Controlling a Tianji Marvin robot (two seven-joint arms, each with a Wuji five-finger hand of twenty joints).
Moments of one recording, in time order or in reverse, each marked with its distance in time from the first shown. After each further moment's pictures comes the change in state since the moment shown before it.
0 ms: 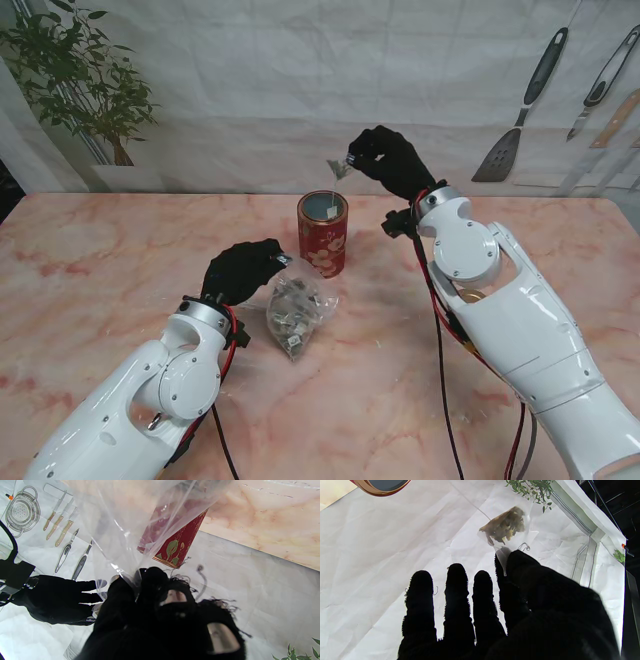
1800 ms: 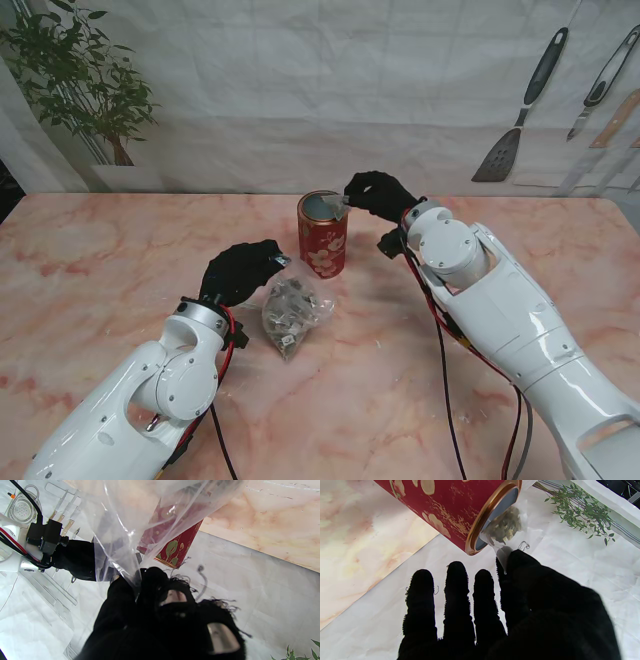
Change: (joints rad) left arm 0.007 0.000 -0.010 0.006 -0.009 -0.020 0.007; right arm 0.116 -0.012 -0.123 0.246 0.034 0.115 0.112; left_hand 0.000 0.000 0.000 0.000 0.000 0.000 0.000 0.000 0.000 0.000 0.000 0.000 0.000 0.000 0.000 0.000 0.000 0.000 0.000 0.000; right_hand 0.000 -0.001 -0.001 0.000 0.000 -0.024 0.014 -0.114 0.038 -0.019 0.024 0.035 0.038 0.000 0.026 0.025 0.019 -0.014 0.000 0.035
